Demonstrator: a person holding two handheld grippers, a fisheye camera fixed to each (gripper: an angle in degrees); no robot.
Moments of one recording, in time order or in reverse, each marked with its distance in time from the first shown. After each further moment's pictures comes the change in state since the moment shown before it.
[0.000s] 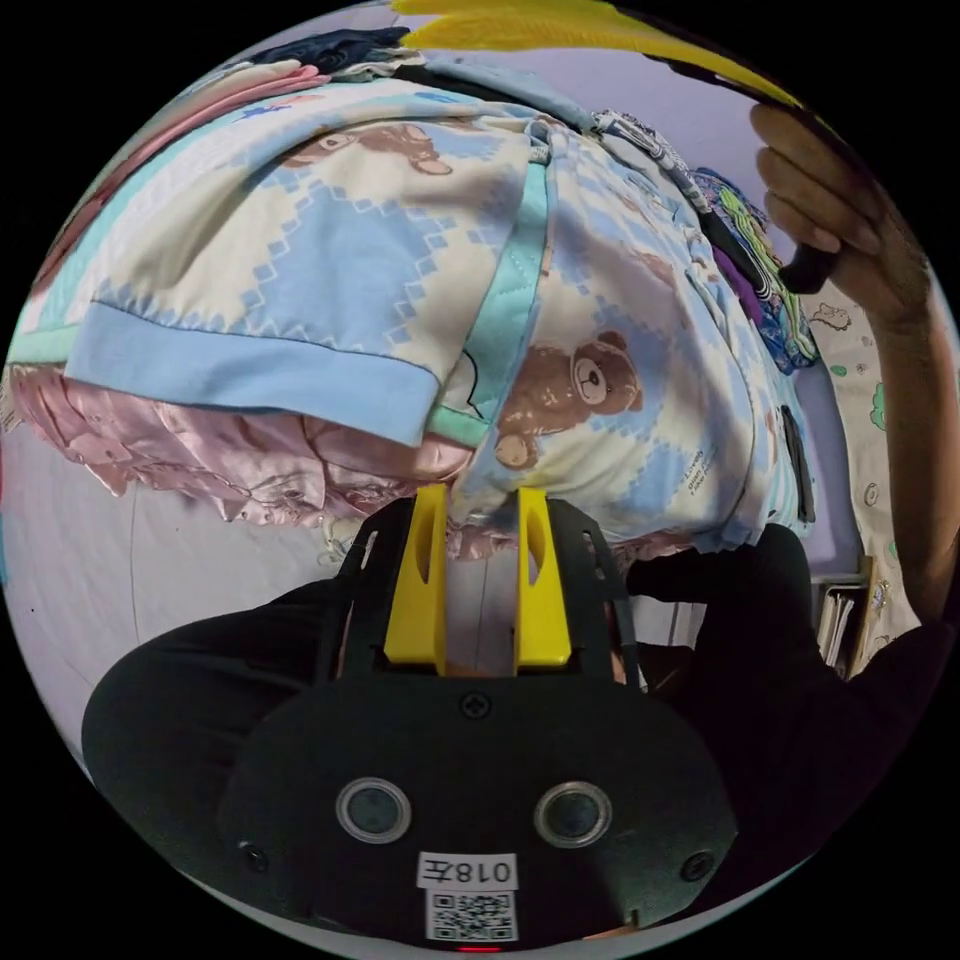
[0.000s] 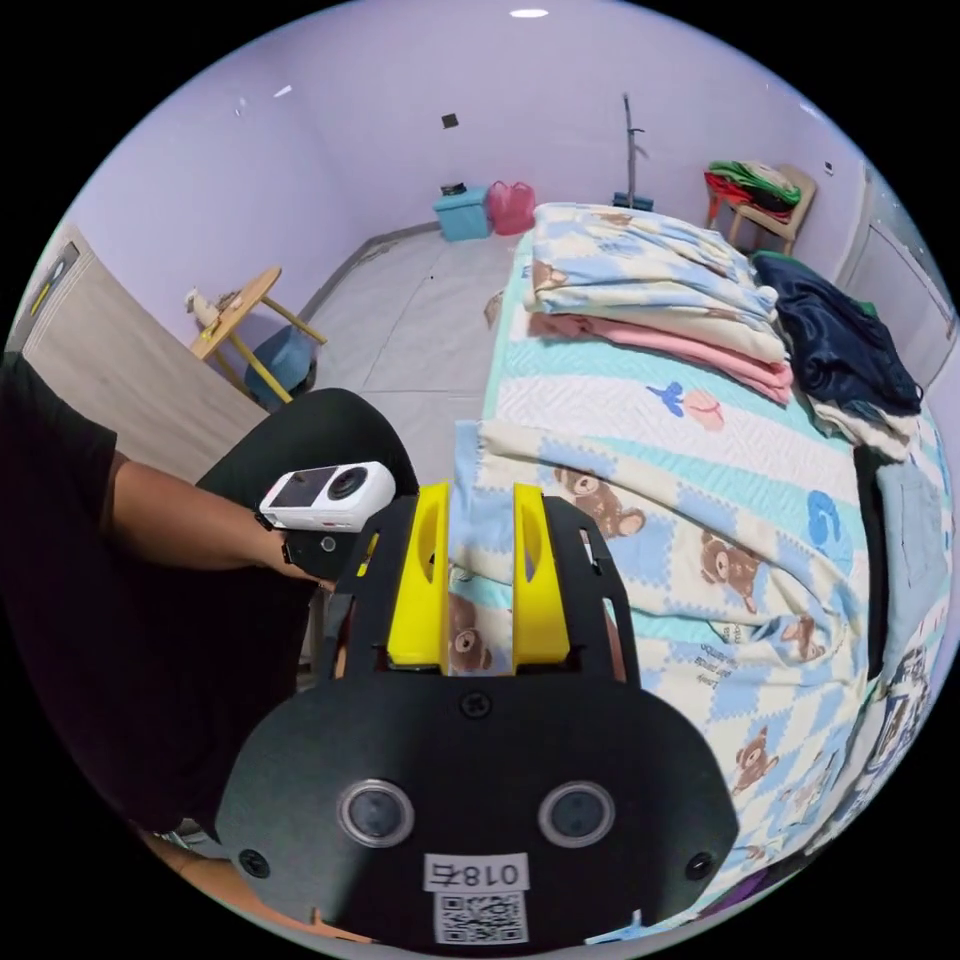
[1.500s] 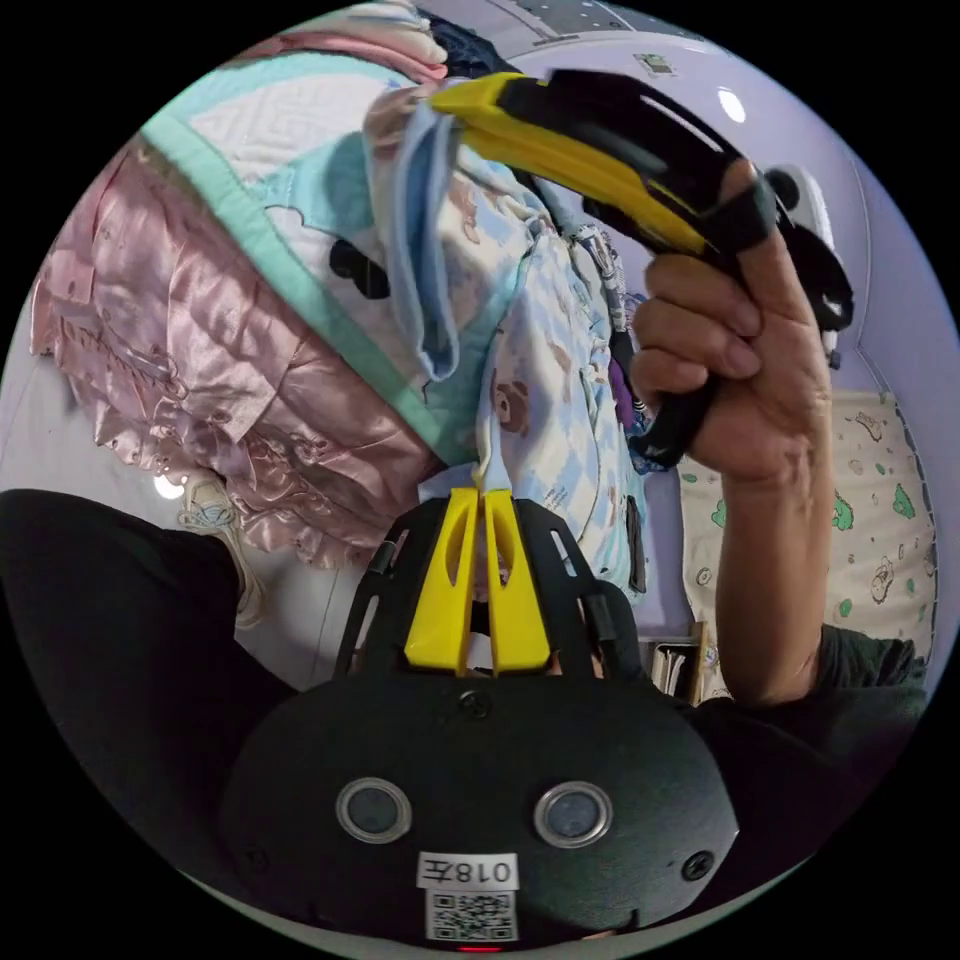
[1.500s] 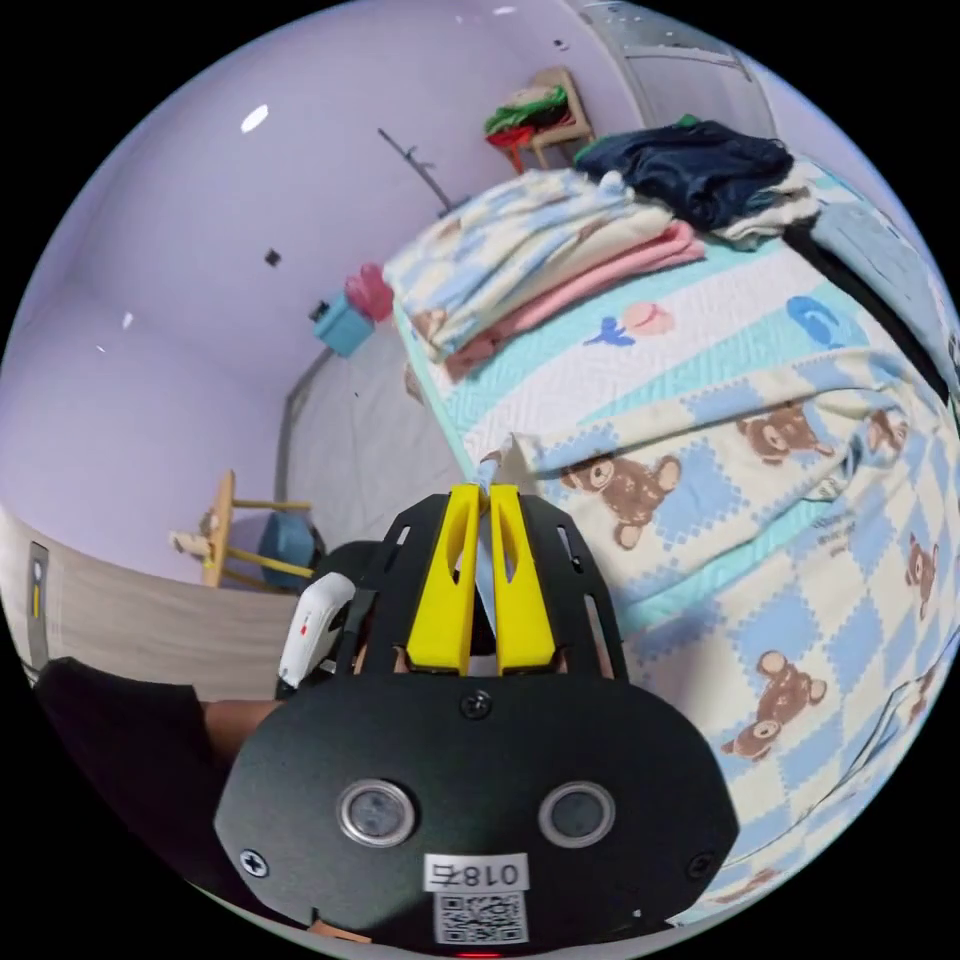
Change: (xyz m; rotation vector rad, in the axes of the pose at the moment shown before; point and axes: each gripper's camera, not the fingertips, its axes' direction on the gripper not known) left arm -0.028 0.082 -0.106 0.199 0.470 -0.216; right arm 0.004 0.046 0.027 0.258 -0.135 0.657
